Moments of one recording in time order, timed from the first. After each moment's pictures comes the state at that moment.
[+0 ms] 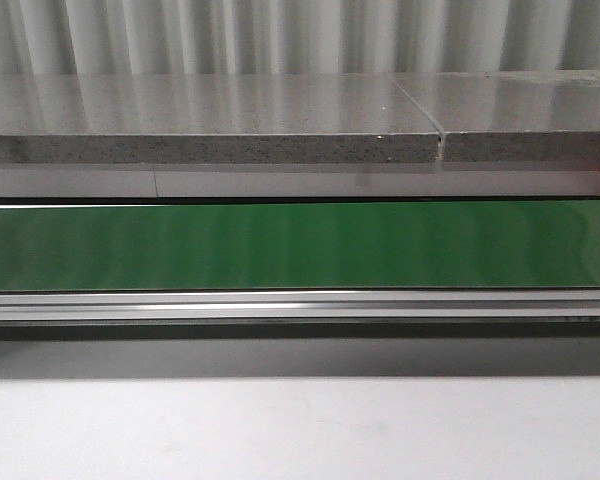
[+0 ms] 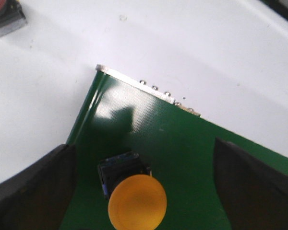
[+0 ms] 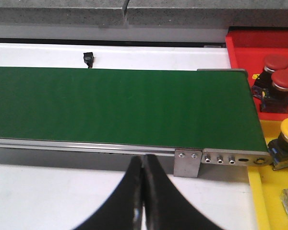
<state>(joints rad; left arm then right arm) 0.22 1.69 -1.49 -0.22 1.06 -0.16 0.09 0.27 -0.40 -0.02 0.60 0.10</state>
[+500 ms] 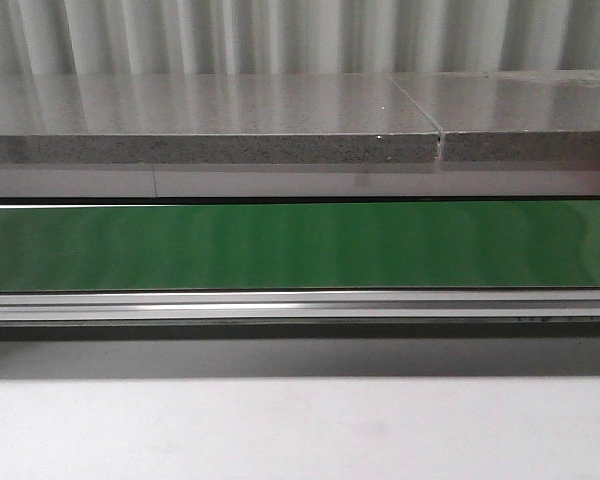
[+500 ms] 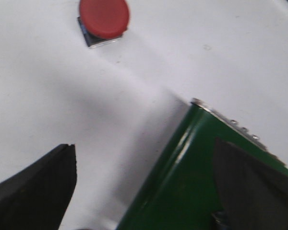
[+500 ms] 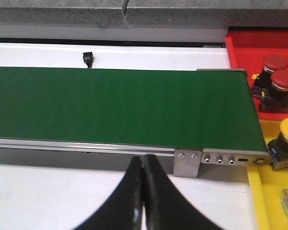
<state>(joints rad) 0.41 1.81 -1.54 -0.19 1.08 -0.16 0.09 0.27 -0.40 -0.02 0.60 0.10</state>
